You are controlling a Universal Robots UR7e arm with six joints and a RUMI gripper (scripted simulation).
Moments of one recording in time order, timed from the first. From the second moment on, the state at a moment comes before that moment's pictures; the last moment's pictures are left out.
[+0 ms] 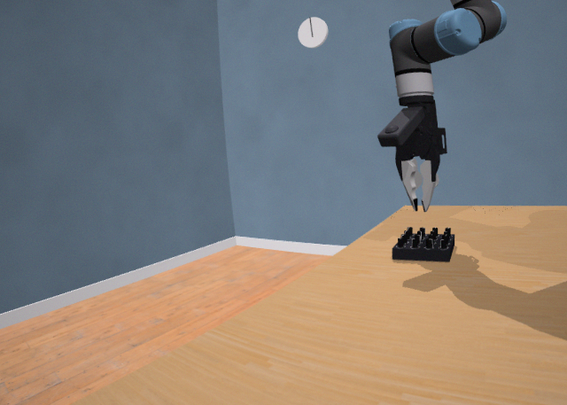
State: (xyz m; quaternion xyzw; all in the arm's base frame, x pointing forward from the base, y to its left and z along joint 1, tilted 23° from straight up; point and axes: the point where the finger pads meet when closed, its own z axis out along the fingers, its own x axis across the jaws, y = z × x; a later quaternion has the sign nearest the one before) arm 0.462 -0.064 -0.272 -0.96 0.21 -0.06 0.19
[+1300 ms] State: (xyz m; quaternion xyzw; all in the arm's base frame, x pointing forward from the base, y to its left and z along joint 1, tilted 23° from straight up) arm 0.457 -0.073 -0.262 -0.92 -0.35 -0.15 0.12
